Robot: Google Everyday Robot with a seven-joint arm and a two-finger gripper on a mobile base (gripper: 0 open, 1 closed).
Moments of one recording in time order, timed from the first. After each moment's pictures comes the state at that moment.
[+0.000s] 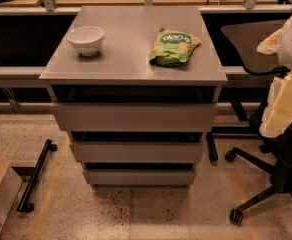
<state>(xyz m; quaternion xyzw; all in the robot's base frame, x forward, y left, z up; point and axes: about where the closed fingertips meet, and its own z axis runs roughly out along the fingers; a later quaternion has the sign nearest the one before) 0.438 -0.217 0.976 -0.60 0.78 -0.03 0.16</state>
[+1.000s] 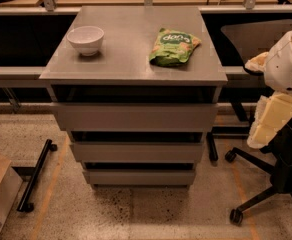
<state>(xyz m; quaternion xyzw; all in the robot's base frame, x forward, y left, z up) 0.453 -0.215 0.929 -0.61 0.77 -0.01 0.18</state>
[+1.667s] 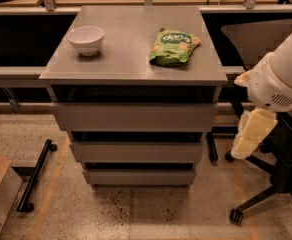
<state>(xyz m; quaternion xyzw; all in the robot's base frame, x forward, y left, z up) 0.453 -0.205 0.890 -0.60 0.79 0.00 0.17</state>
